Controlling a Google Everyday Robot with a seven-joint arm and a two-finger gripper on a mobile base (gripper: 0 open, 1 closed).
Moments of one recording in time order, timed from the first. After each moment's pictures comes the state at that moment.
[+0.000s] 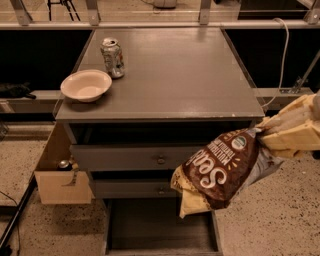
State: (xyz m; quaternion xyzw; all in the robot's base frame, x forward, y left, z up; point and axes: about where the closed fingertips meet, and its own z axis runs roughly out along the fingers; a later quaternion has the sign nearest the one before) arm 0.380 -0.182 0.955 -0.53 0.78 0.18 0.29
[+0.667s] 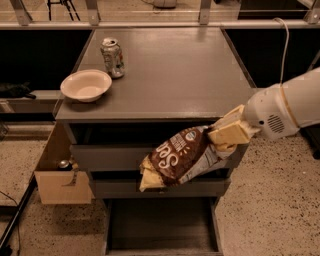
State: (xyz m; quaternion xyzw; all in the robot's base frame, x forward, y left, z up) arm 0.450 -0.123 0.885 -0.47 0.79 0.25 0.30
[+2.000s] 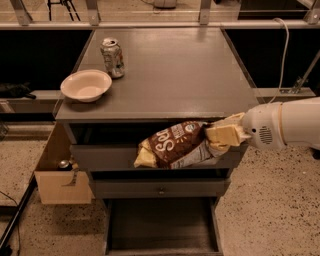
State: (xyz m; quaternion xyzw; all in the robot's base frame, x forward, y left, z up) arm 0.482 -0.124 0.861 -0.35 0.81 0.28 0.38
